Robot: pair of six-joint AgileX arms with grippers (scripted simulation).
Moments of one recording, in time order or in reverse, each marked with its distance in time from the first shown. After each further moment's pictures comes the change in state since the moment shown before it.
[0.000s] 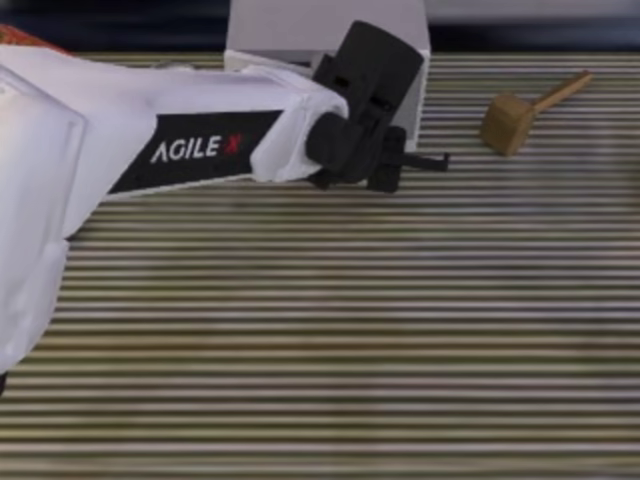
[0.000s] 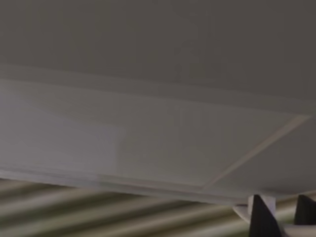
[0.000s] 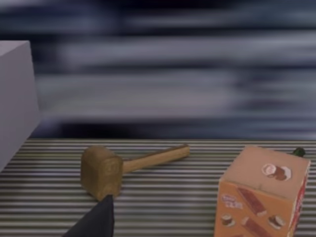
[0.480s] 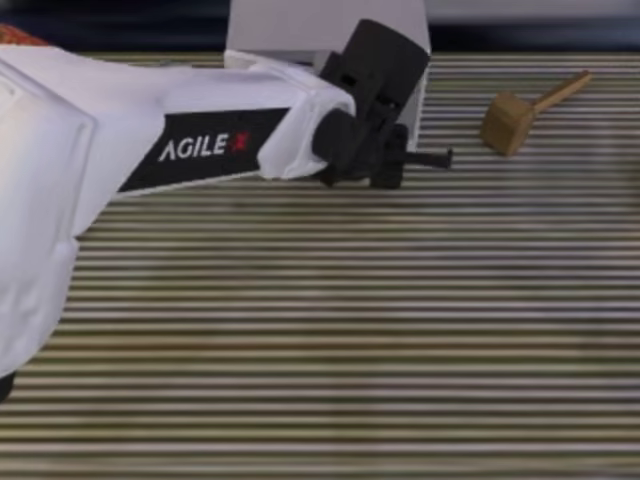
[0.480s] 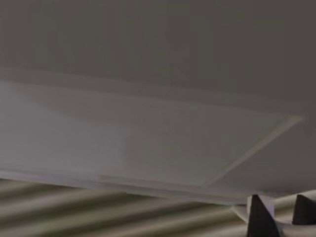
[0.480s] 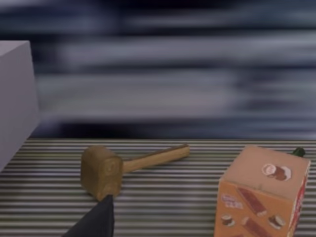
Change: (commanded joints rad) left arm -0.008 0.019 0.029 -0.020 -0.015 -0.021; right arm 0.000 0.000 0.000 0.000 0.000 0.000
